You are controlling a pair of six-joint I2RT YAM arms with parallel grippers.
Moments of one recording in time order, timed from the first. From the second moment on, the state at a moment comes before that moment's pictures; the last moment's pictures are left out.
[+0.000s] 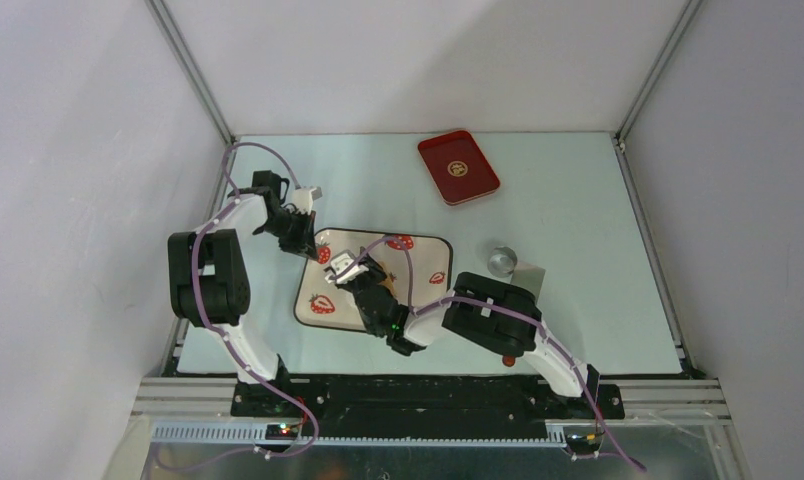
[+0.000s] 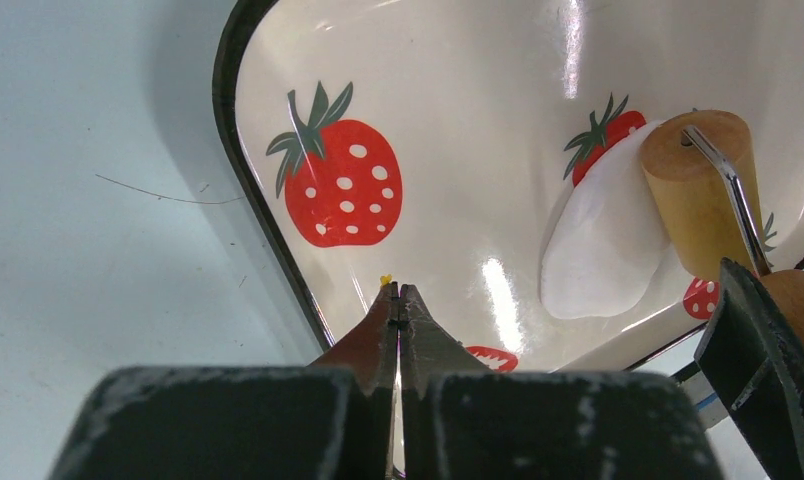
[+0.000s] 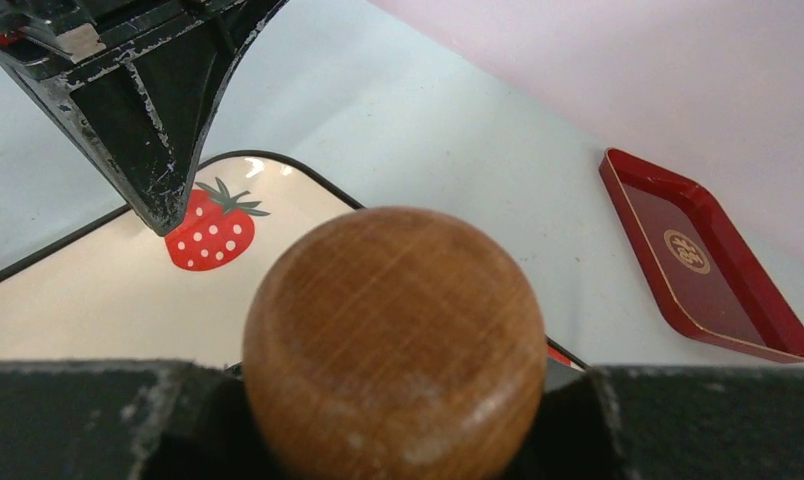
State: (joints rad) left arm 0.06 1.78 1.19 -0.77 0.48 0.29; right arm 1.24 2.25 1.17 1.16 0.85 -0.43
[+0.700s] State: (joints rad) left arm 0.06 1.78 1.19 -0.77 0.48 0.29; right arm 1.22 2.25 1.19 1.09 0.86 -0.39
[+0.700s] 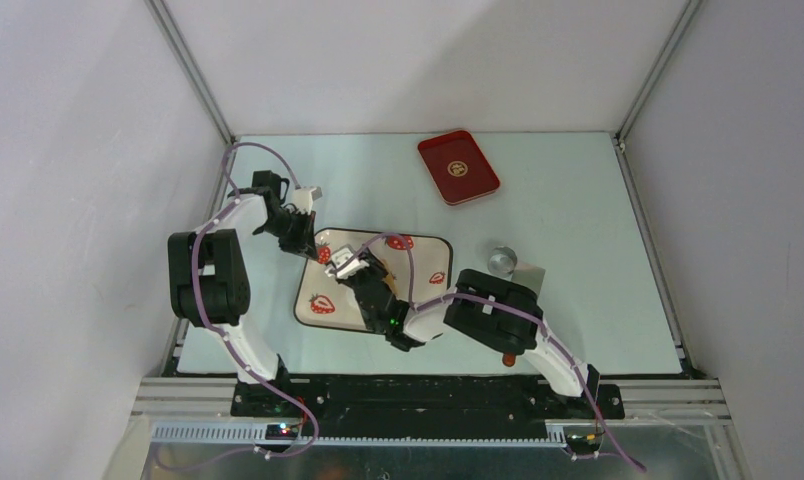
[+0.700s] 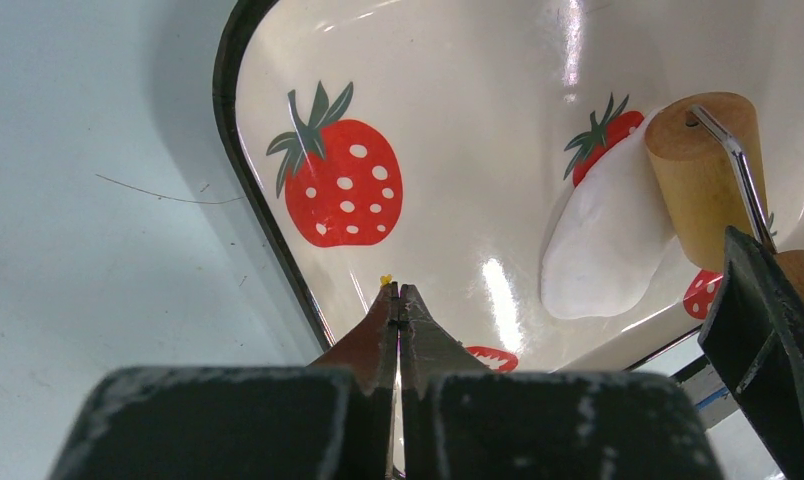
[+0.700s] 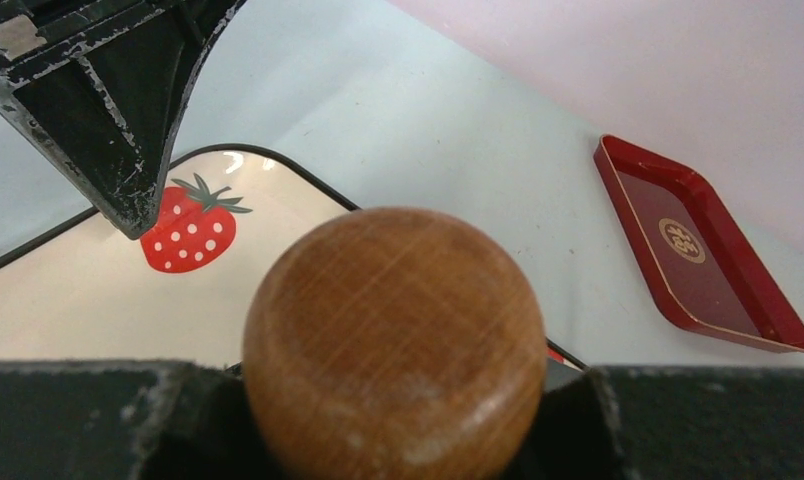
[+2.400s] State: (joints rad) left arm 0.06 1.79 1.19 -0.76 0.48 0.27; right arm 1.37 2.32 1.20 1.23 0.69 -0.69
